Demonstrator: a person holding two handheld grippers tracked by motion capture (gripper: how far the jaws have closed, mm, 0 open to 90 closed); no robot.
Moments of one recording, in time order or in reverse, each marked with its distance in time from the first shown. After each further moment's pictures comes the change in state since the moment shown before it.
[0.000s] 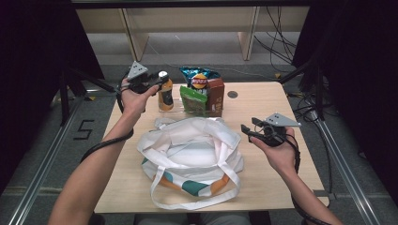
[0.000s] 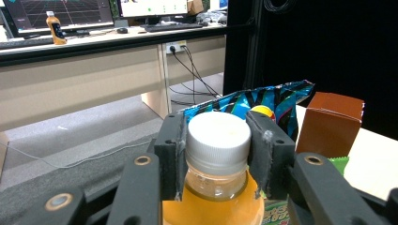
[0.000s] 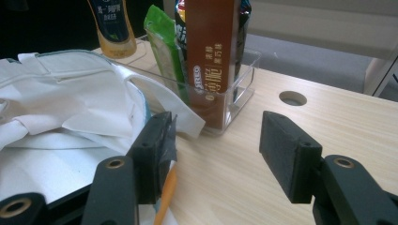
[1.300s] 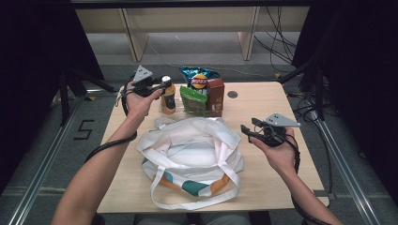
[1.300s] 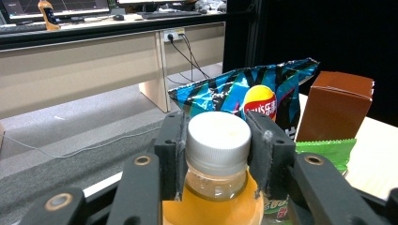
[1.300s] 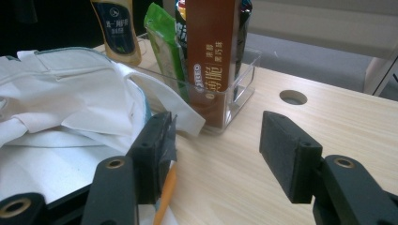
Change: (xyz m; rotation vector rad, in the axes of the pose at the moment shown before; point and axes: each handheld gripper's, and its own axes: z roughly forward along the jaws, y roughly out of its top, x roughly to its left) left arm -0.005 -0.016 0.011 0.042 -0.006 -0.003; right arm -0.001 0.000 -0.001 0.027 0.009 -0.010
